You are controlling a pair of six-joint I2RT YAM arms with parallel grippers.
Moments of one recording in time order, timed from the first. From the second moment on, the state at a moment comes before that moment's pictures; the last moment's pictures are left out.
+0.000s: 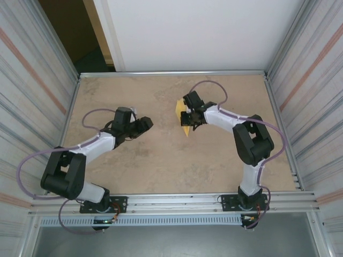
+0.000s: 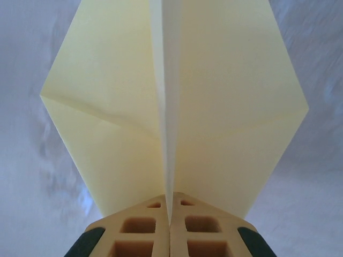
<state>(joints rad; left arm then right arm) -0.36 1.42 0.72 -0.05 0.26 -0.82 0.56 1.92 1.35 -0.48 -0.03 0.45</state>
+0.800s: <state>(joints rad) -0.35 1.37 0.72 -0.25 0.11 -0.69 0.55 2.17 1.61 -0.70 0.08 0.44</state>
